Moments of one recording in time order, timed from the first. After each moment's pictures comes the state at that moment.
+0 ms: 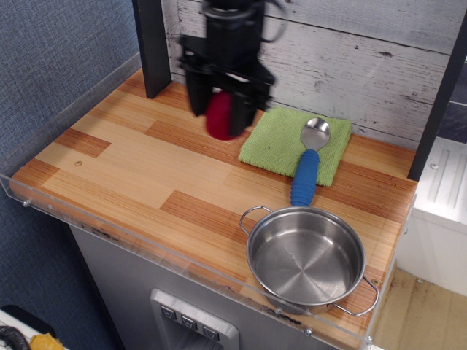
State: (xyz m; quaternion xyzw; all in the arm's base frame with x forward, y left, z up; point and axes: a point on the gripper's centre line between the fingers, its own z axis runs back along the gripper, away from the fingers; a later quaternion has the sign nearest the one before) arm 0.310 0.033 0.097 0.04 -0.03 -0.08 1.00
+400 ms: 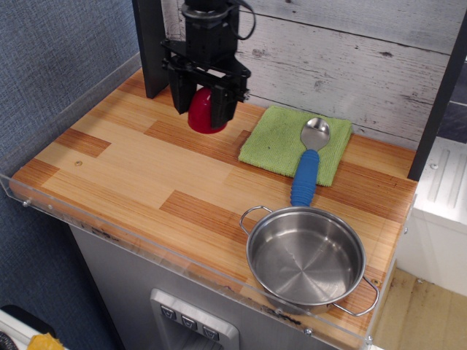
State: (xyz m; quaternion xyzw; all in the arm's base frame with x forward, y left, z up) arm 0.336 0.070 0.068 0.03 0.01 -0.05 1.00
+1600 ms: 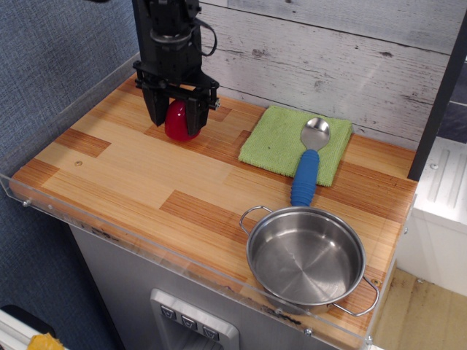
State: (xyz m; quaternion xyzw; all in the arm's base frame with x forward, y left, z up) arm 0.348 0.111 0.032 0.02 -0.01 0.03 1.00
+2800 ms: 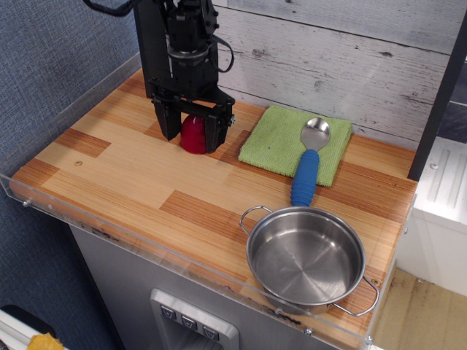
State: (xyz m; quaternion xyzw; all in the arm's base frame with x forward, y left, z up) arm 0.341 0.086 0.027 0.01 0.00 0.00 1.00
